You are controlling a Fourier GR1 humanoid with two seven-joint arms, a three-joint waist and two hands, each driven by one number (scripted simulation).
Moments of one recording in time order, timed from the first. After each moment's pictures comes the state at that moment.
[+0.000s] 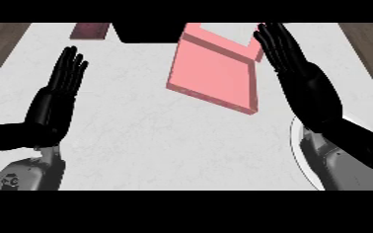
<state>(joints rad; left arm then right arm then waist) -0.16 0.25 -0.03 -1.67 0.14 0.10 -0.01 -0.41 -0.30 0.23 -1.72 -0.20 -0.01 -0.16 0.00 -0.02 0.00</state>
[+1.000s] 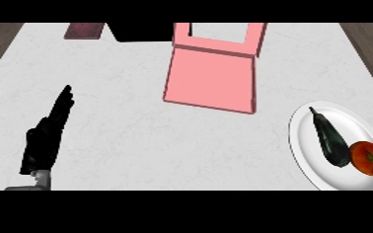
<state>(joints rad) 0.01 0.32 -0.04 -1.54 -0.05 0.16 0.08 0.11 -0.61 -0.37 -1.48 -0.14 0.02 -0.60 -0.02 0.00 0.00</state>
